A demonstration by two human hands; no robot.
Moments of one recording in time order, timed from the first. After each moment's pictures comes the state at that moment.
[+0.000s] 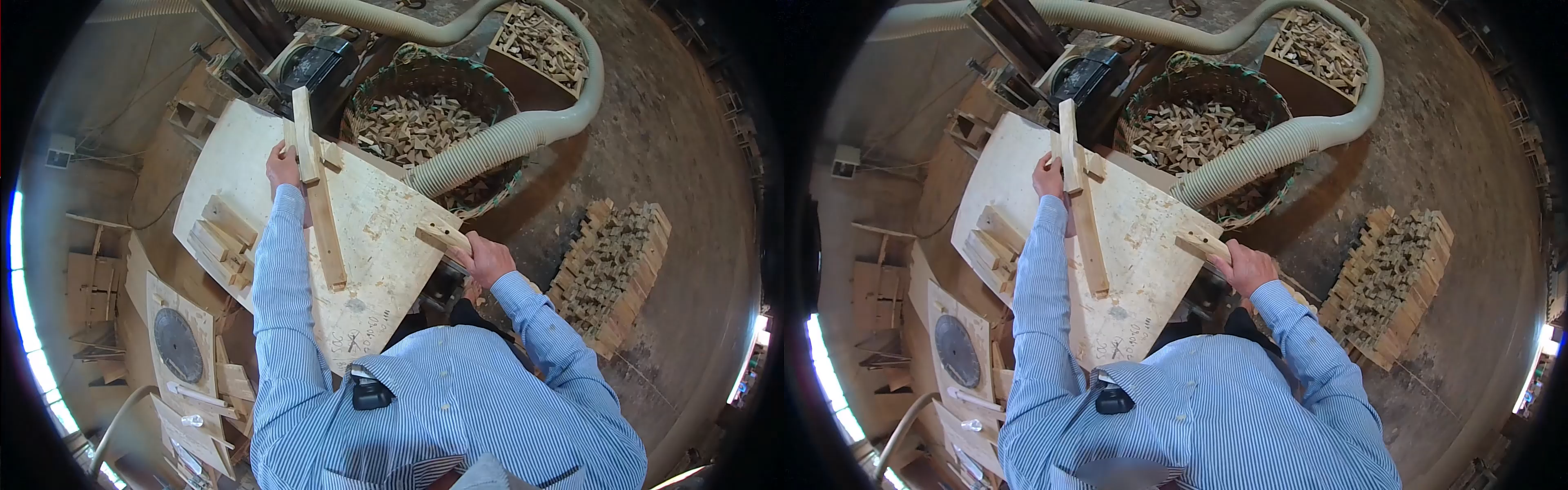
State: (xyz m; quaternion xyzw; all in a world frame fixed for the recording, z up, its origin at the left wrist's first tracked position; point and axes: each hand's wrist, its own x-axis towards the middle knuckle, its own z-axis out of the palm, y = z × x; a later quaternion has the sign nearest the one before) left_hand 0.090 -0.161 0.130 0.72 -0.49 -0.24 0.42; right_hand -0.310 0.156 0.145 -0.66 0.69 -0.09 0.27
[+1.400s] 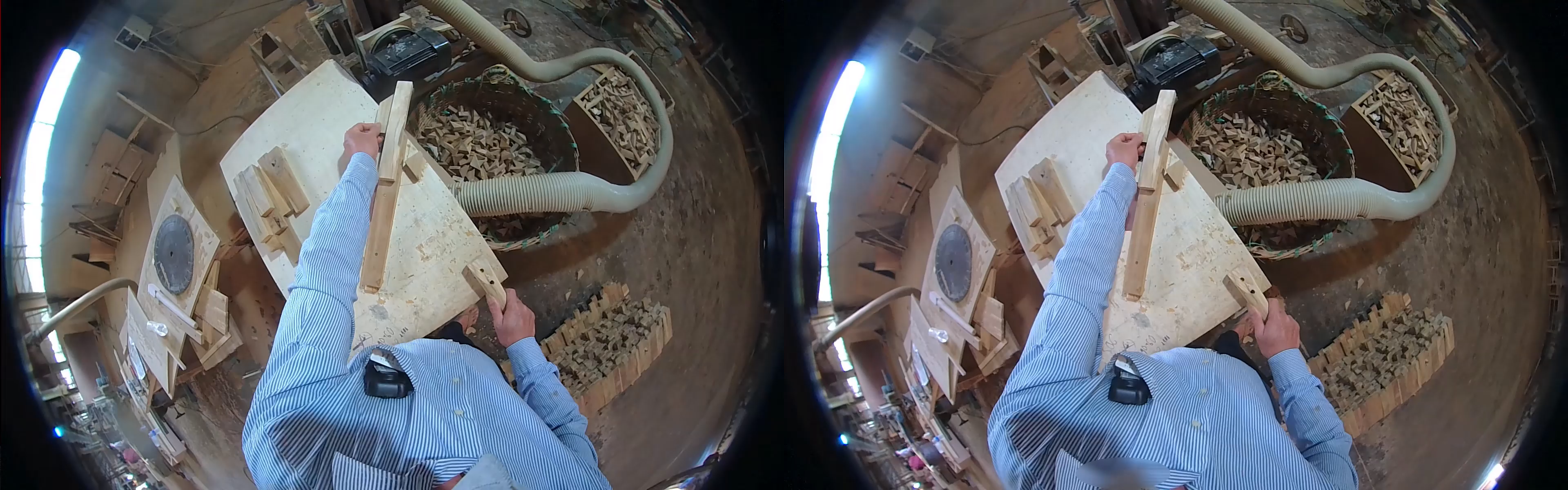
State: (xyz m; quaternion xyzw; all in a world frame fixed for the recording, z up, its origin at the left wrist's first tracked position) left_hand 0.014 -0.134 0.129 0.72 -0.32 -0.33 0.53; right_hand -0.376 0.218 0.122 -0.69 0.67 -0.13 0.25
